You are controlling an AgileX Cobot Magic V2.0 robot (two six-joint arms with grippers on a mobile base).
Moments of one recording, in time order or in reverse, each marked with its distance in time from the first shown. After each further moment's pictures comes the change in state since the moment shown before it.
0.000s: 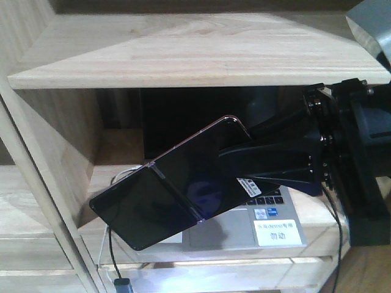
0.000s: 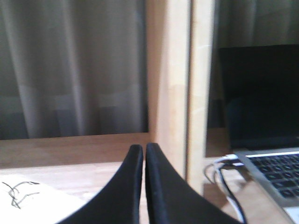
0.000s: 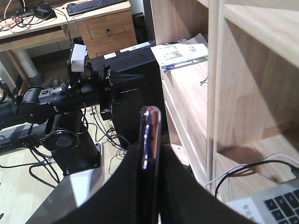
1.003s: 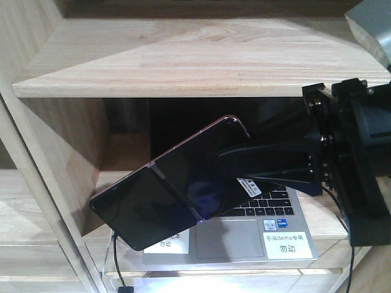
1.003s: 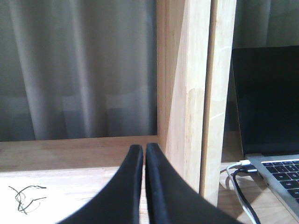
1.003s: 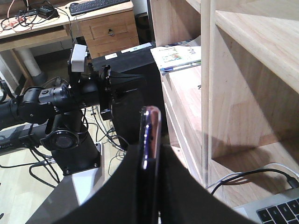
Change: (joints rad) left arm 0.000 0.000 0.000 0.000 0.000 0.000; right arm 0.000 0.000 0.000 0.000 0.000 0.000
